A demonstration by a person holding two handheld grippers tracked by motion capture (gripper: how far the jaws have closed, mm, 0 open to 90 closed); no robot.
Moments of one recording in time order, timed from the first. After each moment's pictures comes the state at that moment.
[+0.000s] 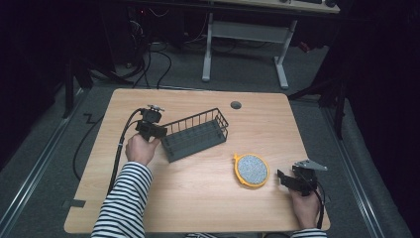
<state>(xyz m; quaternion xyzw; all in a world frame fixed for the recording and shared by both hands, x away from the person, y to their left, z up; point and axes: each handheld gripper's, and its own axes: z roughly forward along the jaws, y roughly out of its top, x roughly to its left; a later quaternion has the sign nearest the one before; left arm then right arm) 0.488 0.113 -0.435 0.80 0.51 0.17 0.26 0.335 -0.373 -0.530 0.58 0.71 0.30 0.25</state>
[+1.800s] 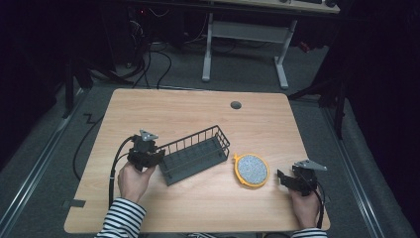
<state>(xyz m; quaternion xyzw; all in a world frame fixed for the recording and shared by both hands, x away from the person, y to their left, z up) 0.395 0.126 -0.444 0.79 0.49 0.18 0.32 0.335 -0.372 -0.530 0.58 0.71 0.30 0.25</state>
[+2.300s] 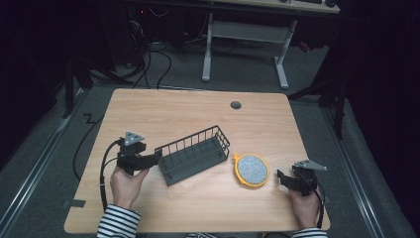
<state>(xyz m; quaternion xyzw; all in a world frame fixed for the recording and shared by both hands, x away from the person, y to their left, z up) 0.376 0.158 -0.435 0.75 0.50 0.18 0.40 0.335 -0.372 -0.530 0.58 0.71 0.30 0.25</state>
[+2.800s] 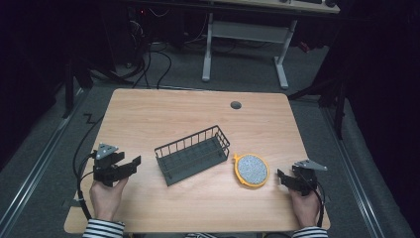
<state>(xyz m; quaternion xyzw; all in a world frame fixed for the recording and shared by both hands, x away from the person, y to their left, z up) 0.354 0.213 -0.459 0.71 0.54 0.20 0.41 0.335 -0.373 -0.530 0.58 0.71 0.30 0.26</state>
